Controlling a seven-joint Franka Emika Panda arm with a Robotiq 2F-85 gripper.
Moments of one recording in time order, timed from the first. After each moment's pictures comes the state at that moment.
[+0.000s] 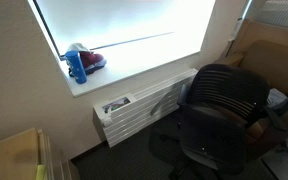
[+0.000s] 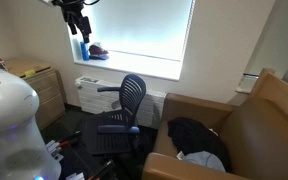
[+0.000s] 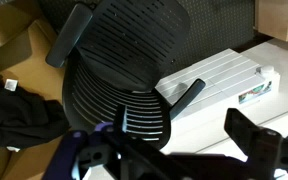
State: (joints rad) arm 0.19 -0.93 0.15 -2.59 0.29 1.96 0.21
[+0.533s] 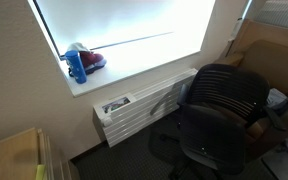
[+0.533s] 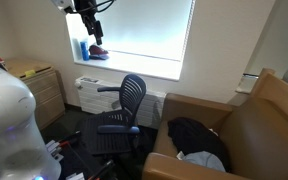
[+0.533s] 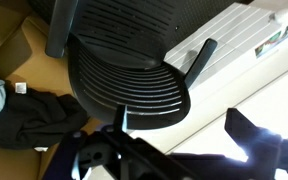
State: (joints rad) arm 0.11 -0.82 0.15 -2.59 0.31 2.14 0.33
